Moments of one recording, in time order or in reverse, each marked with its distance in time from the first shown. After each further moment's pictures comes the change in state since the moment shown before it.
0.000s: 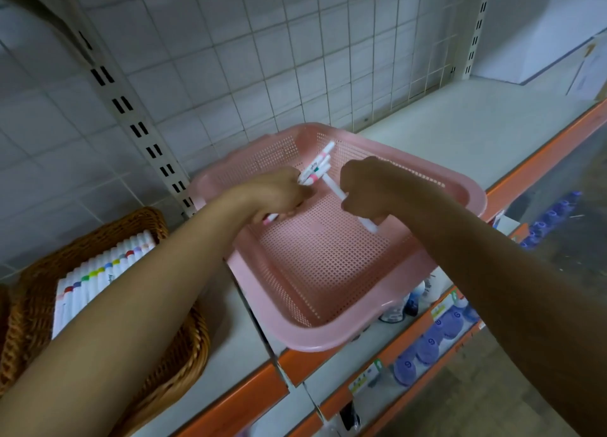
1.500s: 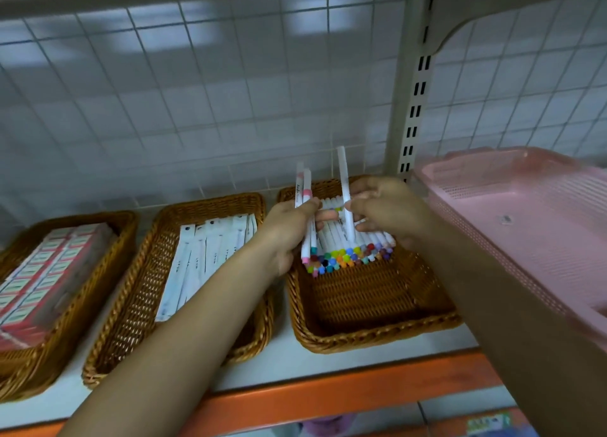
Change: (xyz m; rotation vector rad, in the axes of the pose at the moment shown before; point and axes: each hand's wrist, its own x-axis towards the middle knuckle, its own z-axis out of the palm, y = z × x) left_hand -0.230 -0.191 -0.049 -1.220 0.662 -0.242; right_hand 0.004 -0.268 0.081 0.934 -0.065 -0.201
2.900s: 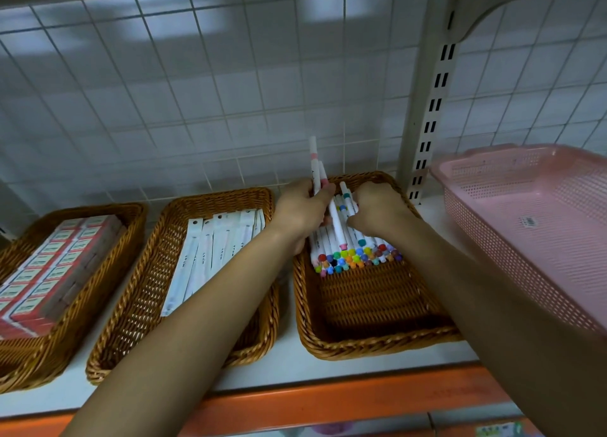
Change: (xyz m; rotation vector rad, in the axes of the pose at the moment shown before) left_hand 0.035 -0.004 0.002 0.358 0.119 0.265; right_hand 0.050 0.021 0.024 -0.927 -0.004 -0.139
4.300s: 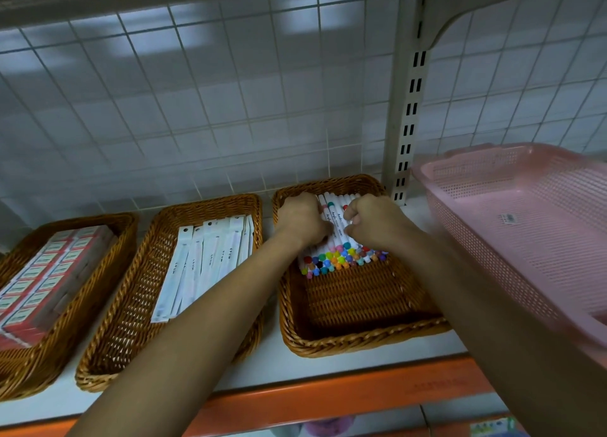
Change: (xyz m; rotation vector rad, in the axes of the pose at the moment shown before) left_hand 0.013 -0.005 0.020 1.022 -0.055 0.127; right_hand -0.023 0.025 0.002 0.159 0.012 -0.047
